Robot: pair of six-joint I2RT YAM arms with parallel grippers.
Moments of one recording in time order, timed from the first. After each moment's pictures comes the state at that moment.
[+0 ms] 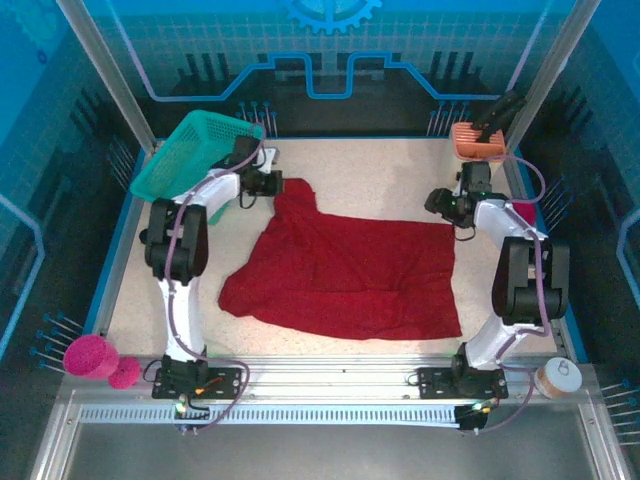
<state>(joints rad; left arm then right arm) -0.13 2.09 1.61 -0.41 0.28 -0.15 -0.07 1.72 1.17 -0.43 -0.13 0.38</state>
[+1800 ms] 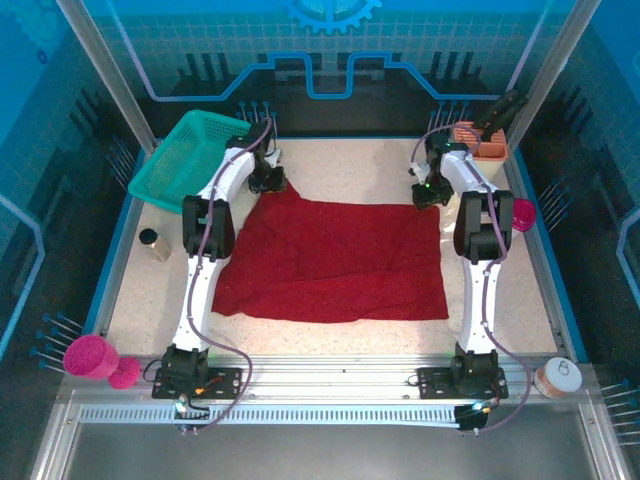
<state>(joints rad) -0.13 2.65 2.47 -1.09 0.23 -0.14 0.02 2.40 2.04 -1.08 0.00 -0.32</state>
